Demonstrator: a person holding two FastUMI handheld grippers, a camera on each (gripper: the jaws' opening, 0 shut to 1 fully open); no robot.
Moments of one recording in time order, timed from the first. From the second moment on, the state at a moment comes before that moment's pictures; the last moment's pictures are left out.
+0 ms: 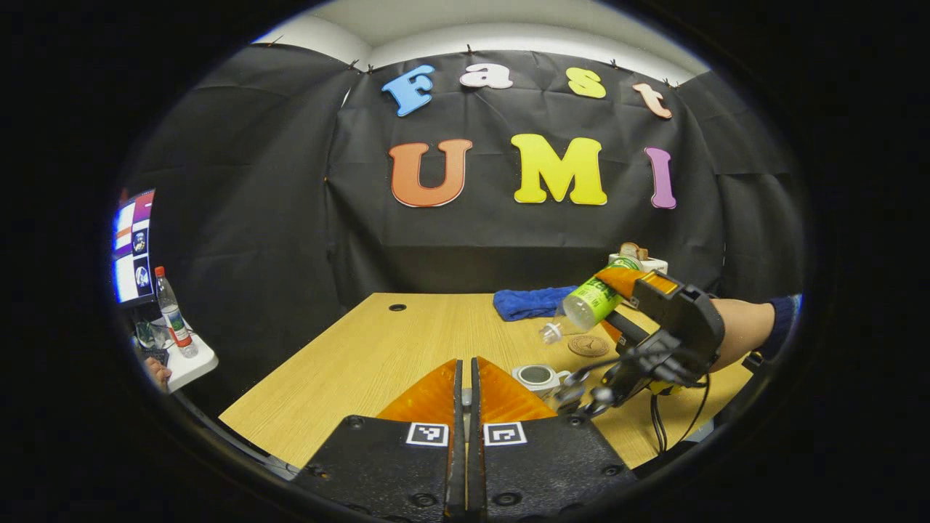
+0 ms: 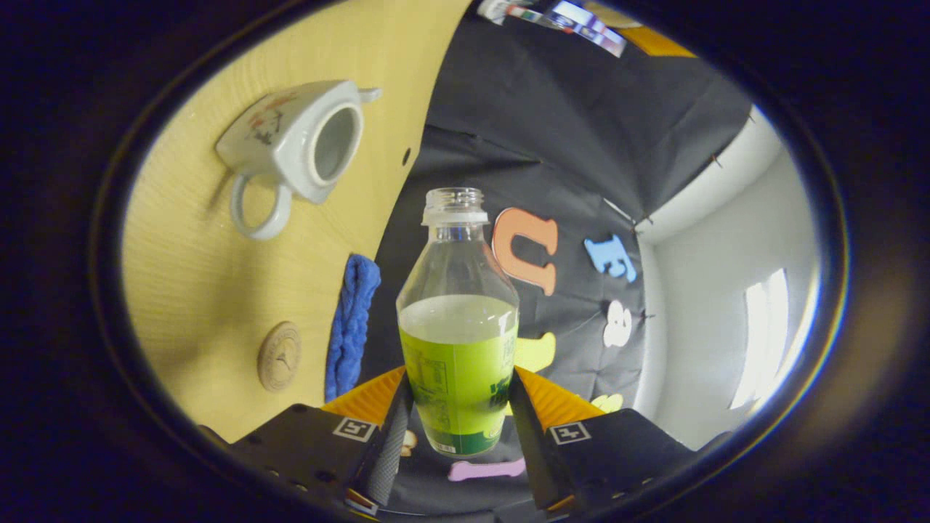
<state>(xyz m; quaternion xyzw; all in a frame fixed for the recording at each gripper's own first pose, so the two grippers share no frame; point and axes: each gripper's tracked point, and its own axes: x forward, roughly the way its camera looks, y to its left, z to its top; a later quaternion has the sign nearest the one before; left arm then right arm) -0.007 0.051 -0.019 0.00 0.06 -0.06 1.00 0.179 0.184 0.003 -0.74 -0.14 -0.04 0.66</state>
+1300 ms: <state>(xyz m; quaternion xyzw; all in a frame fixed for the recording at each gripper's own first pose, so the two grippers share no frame) 0.010 0.011 -0.042 0.00 0.06 -0.08 0.99 0.210 0.072 -0.008 -0.06 0.09 0.11 0.99</state>
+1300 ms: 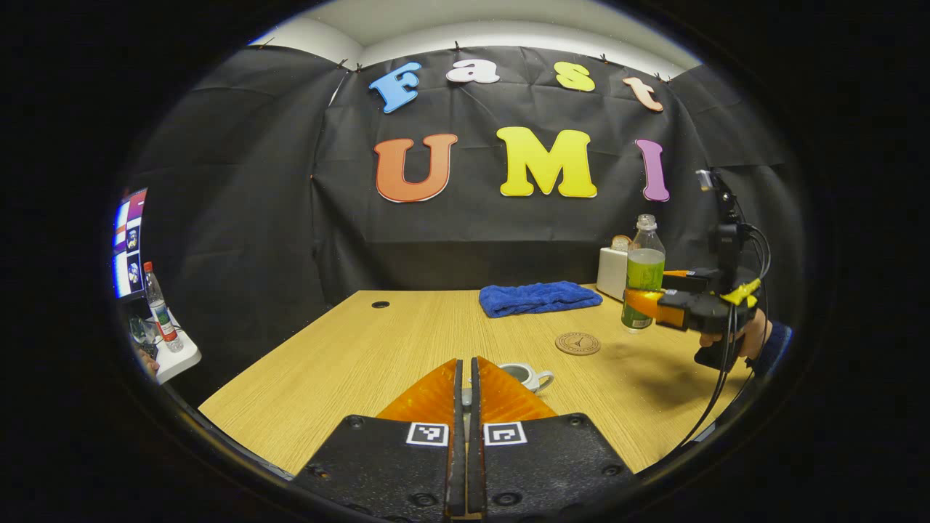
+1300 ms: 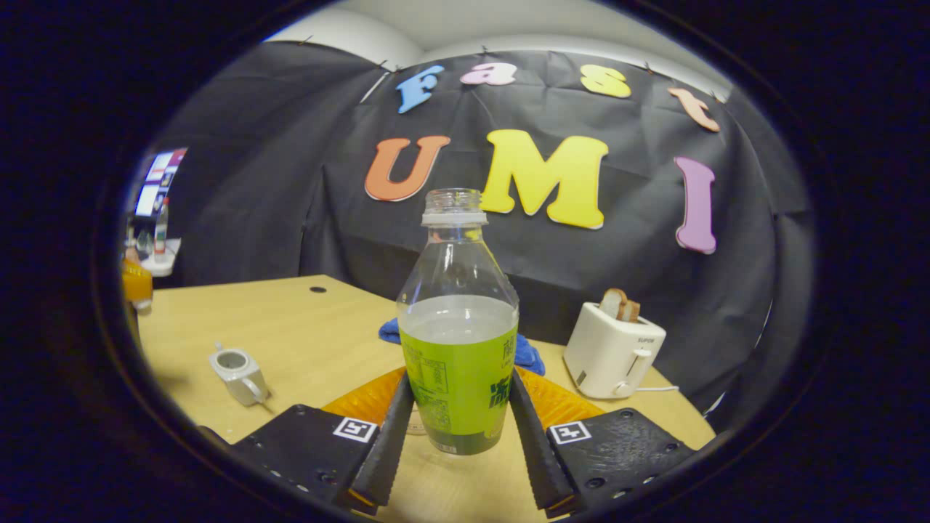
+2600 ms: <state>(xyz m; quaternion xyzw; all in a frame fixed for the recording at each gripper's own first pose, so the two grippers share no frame) 0.020 0.002 -0.064 0.00 0.09 -0.09 0.99 0.272 0.128 -0.061 0.01 0.14 0.16 0.98</state>
